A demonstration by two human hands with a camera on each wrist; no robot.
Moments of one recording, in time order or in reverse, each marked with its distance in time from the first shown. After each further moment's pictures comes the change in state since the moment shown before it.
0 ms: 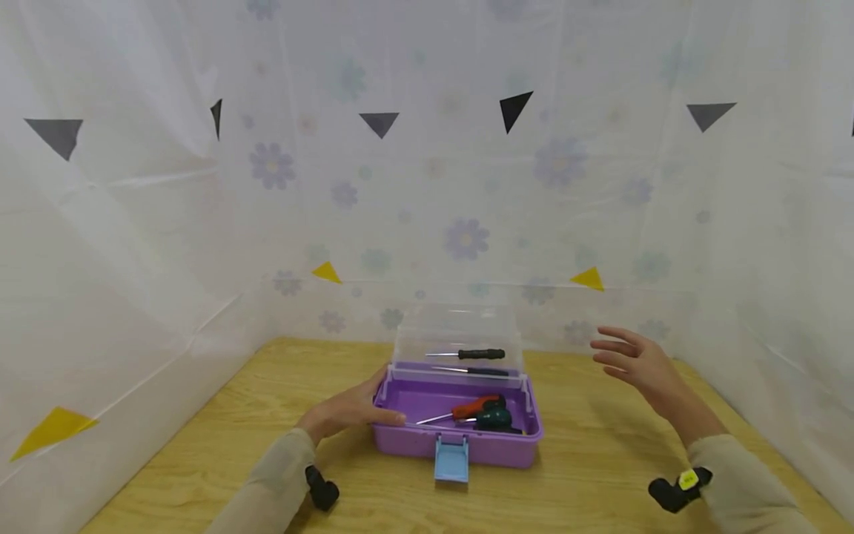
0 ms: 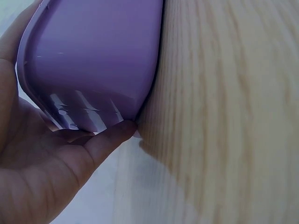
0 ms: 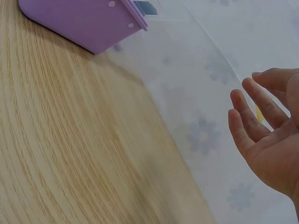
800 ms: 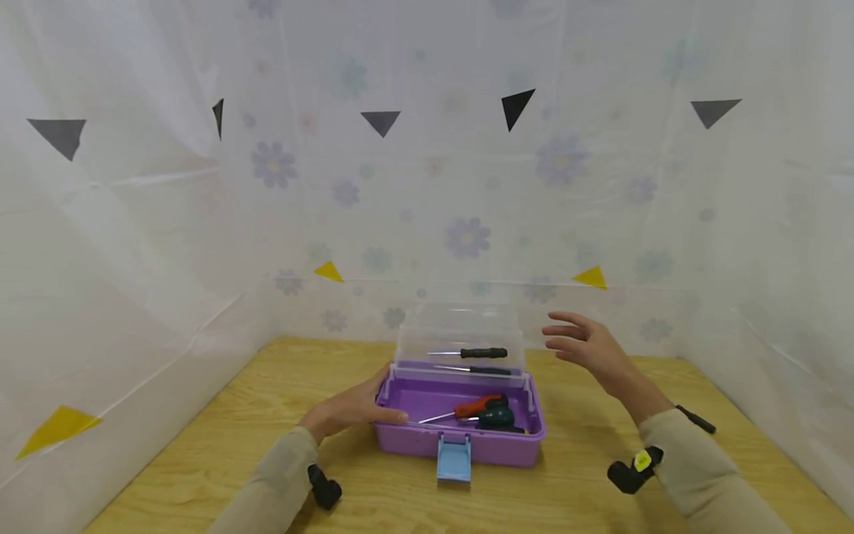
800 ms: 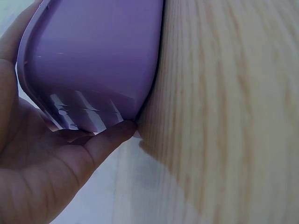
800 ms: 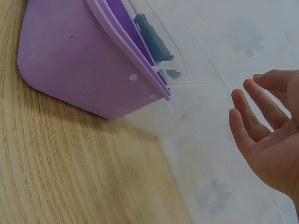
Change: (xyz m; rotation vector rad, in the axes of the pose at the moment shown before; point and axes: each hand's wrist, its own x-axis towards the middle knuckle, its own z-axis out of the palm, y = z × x) left_hand -0.001 -0.001 0.000 -0.013 0.005 -0.019; right_hand 0.047 -0.015 0.060 -0.108 -0.020 0.045
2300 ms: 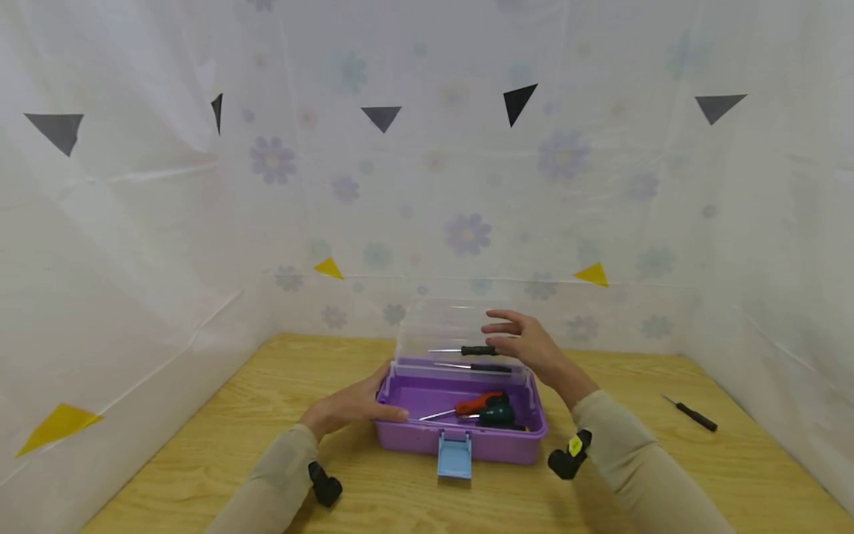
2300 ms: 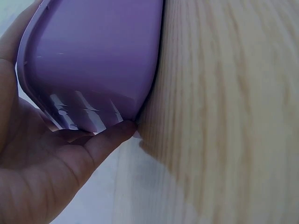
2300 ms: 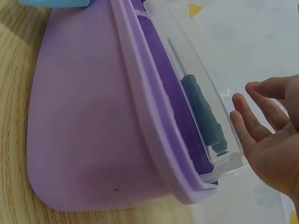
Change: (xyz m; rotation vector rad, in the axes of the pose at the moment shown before) left_hand -0.004 0.004 0.002 0.005 -0.020 0.025; right_hand 0.048 -0.009 0.084 -0.009 -0.078 0.022
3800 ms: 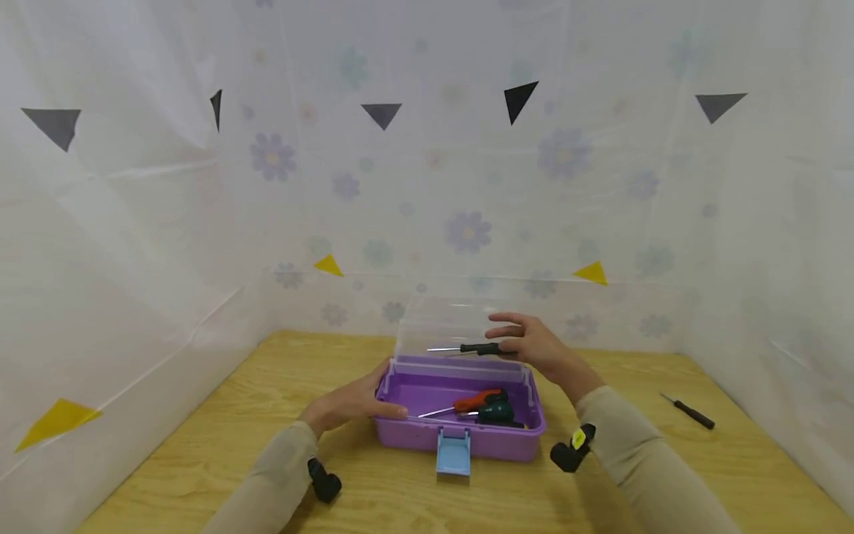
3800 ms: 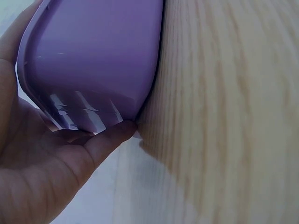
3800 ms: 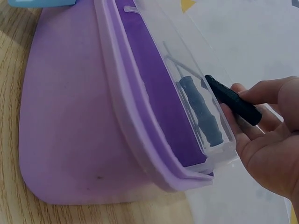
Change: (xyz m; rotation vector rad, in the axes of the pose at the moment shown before) left_hand -0.001 0.002 0.000 -0.019 0.007 -0.020; right_hand -0.003 0.002 -0.013 -0.002 -0.061 0.089
